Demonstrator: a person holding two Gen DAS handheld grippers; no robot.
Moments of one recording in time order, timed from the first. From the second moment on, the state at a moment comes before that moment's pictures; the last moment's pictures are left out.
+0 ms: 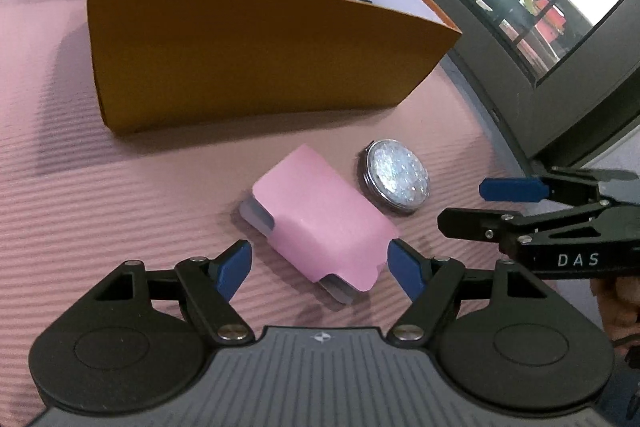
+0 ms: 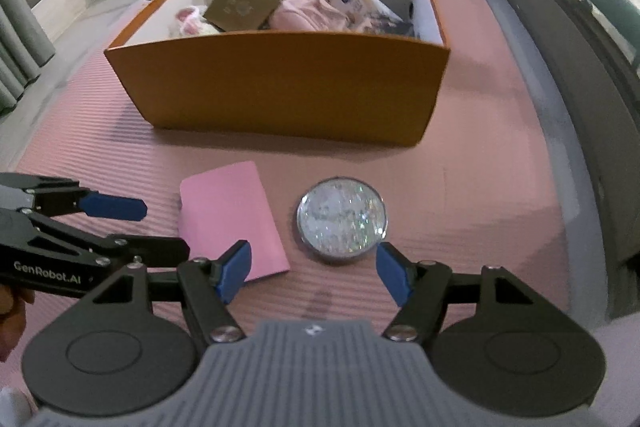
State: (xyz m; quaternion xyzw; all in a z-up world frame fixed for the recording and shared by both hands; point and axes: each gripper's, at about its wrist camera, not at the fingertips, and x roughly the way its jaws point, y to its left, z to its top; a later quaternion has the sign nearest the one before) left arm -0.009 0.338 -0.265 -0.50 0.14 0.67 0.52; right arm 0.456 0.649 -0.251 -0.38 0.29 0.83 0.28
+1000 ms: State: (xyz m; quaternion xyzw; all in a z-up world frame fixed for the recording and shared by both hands) left arm -0.028 0.335 -0.293 -0.56 0.03 0.69 0.46; right arm 0.501 0.633 -0.289 -0.29 0.36 0.82 0.34
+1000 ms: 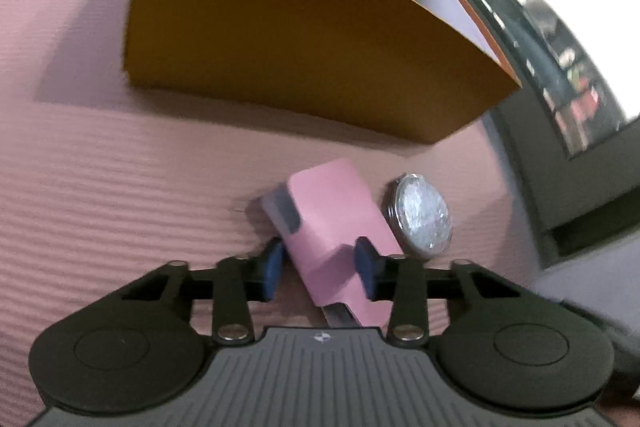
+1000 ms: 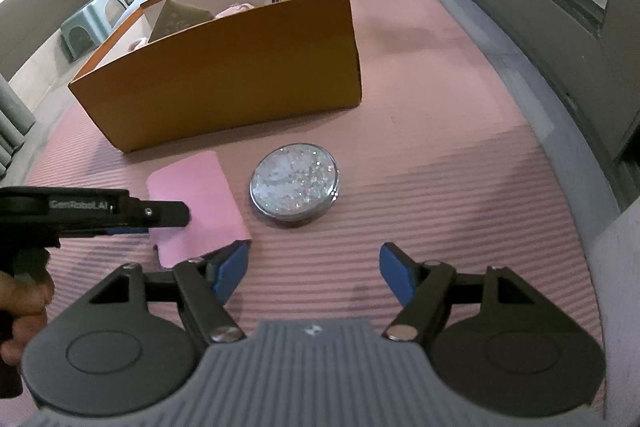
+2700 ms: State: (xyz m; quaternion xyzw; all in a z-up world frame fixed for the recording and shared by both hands) left arm -0.035 0.321 -0.286 -0.54 0.23 0.62 0.52; right arm 0.509 0.631 -0.293 -0.27 0.37 0.82 0.35
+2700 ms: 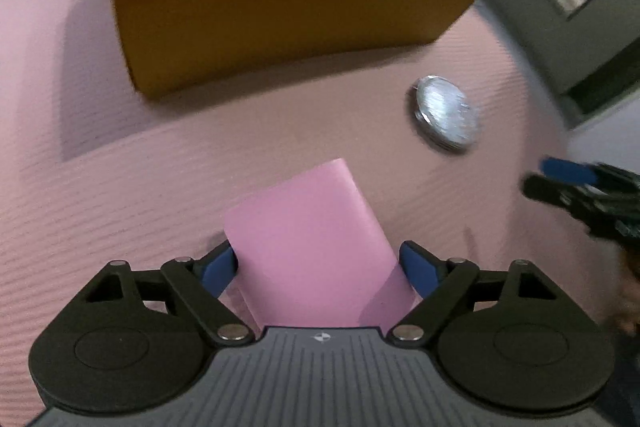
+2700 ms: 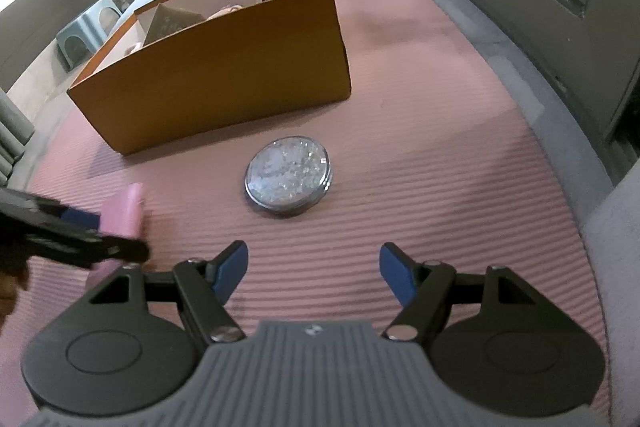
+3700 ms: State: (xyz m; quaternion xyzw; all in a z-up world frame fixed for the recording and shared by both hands) left arm -0.026 0.305 -0.280 -0.54 0.22 0.63 0.51; right arm 0.419 0.664 -0.315 -0.34 0.26 0.83 0.36
